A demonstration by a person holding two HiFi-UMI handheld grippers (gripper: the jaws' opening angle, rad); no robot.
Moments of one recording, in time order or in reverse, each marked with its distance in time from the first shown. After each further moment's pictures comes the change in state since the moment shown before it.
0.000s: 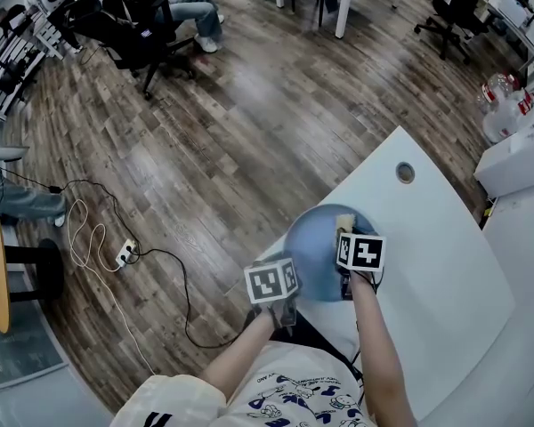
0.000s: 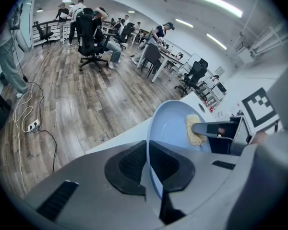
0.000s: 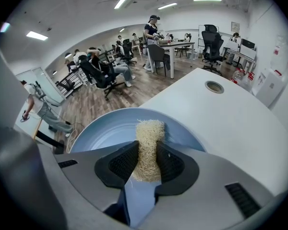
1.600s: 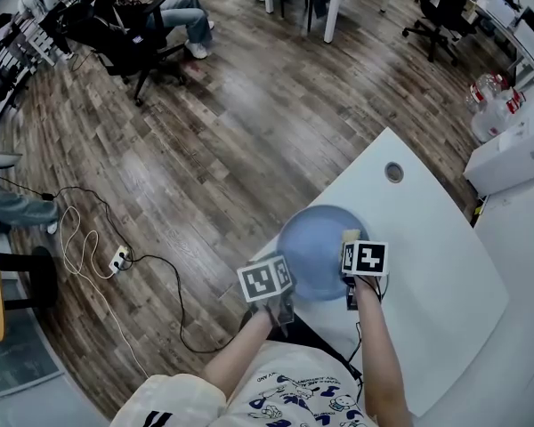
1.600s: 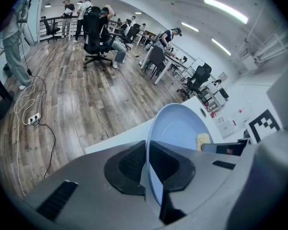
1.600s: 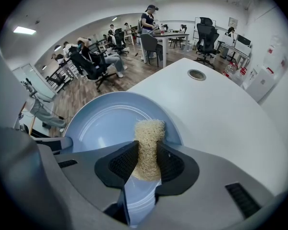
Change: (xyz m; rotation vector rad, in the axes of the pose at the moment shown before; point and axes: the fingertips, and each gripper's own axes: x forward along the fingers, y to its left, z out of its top) left arm -0.001 -0.003 0.003 -0.071 -0.021 -0.001; right arm -0.025 -0.038 -0.035 0.027 0.122 -0.086
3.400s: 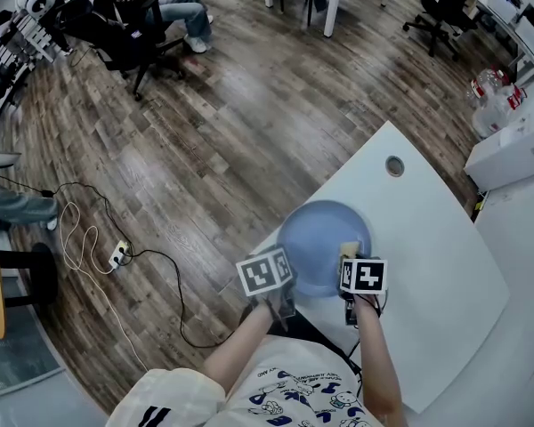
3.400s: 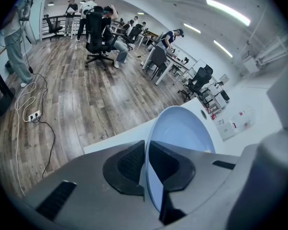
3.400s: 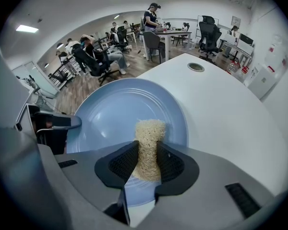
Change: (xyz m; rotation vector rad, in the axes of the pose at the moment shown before) left arm 0.000 0.000 0.001 -0.025 -0.004 0.002; right arm -0.016 0.009 -0.045 -0.021 0.023 0.020
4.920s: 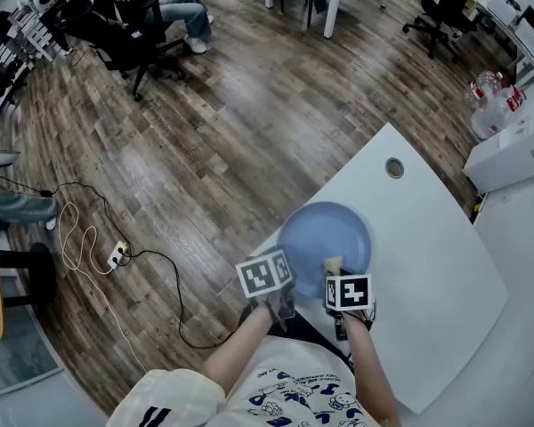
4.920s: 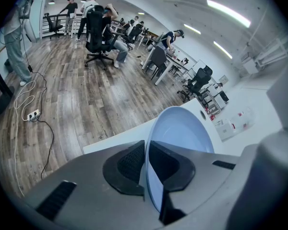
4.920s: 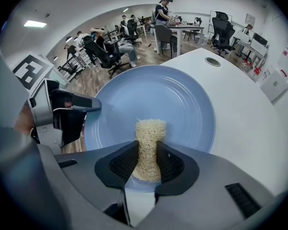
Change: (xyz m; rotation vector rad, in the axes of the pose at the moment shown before) left arm 0.003 0.003 -0.003 -0.004 -0.005 -0.013; right arm -0.002 0.045 -0.036 -0.084 0.072 0.078
